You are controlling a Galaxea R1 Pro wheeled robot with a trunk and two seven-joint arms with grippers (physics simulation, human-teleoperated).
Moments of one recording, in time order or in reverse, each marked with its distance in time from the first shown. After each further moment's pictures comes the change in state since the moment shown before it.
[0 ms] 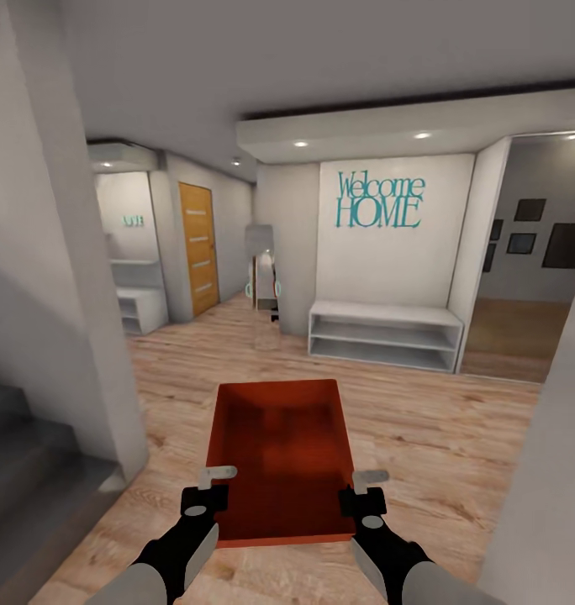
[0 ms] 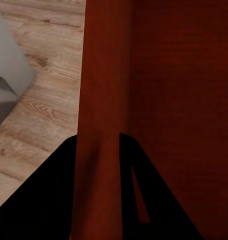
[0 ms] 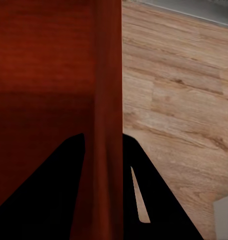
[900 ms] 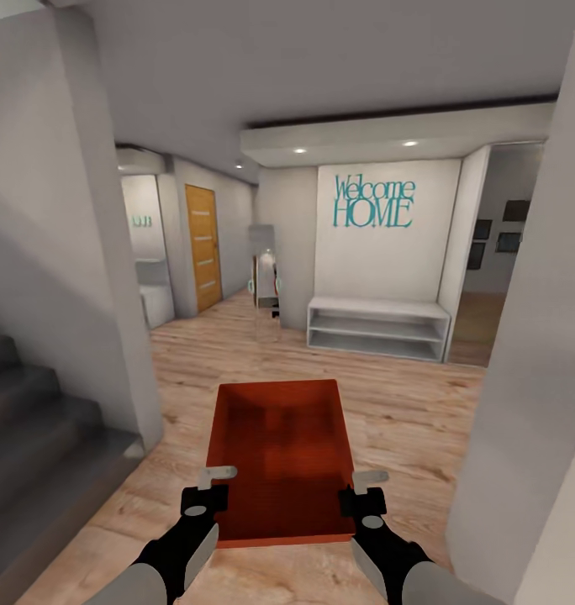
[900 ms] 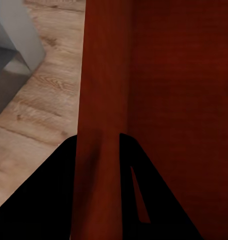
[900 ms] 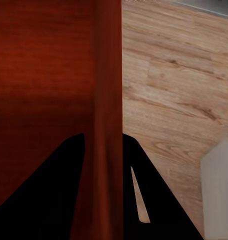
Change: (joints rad) left arm 0.000 0.000 0.000 0.000 0.000 0.002 0.000; right arm 0.000 0.000 0.000 0.000 0.000 0.002 0.000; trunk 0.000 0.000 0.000
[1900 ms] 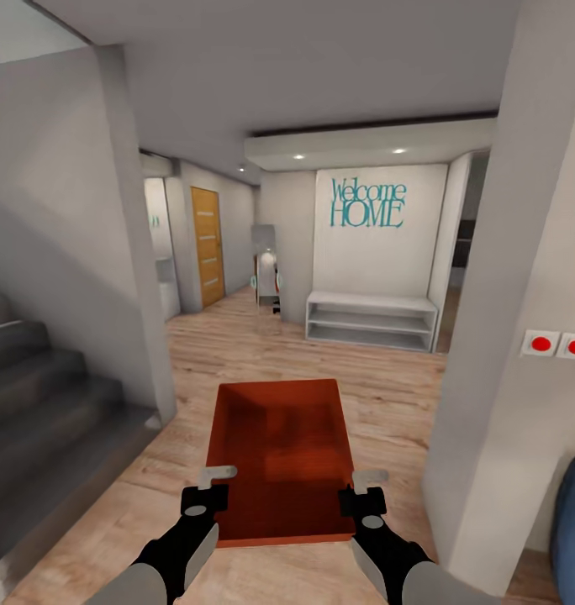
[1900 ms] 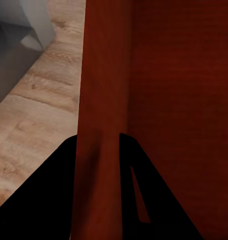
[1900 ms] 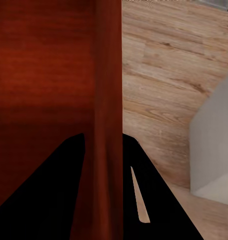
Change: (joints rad) left arm 0.000 0.000 -0.001 -0.001 0.000 -0.002 0.000; right arm 0.000 0.000 -0.001 0.000 0.002 -0.003 0.000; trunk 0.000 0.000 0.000
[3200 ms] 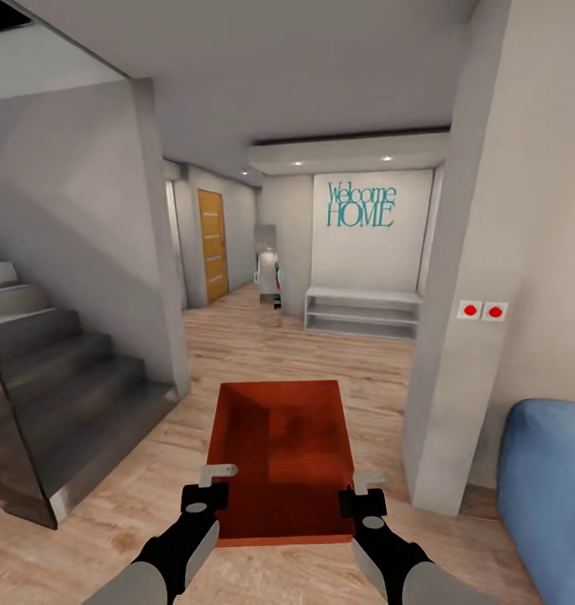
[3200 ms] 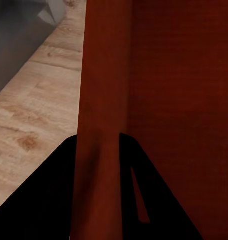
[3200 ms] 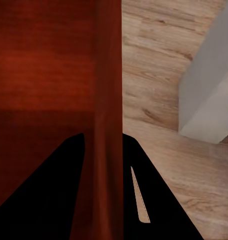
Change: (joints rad) left arm 0.000 -0.001 0.001 -0.018 -0.013 0.027 0.003; right arm 0.000 0.000 -0.005 0.003 -0.014 0.001 0.006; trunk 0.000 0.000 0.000
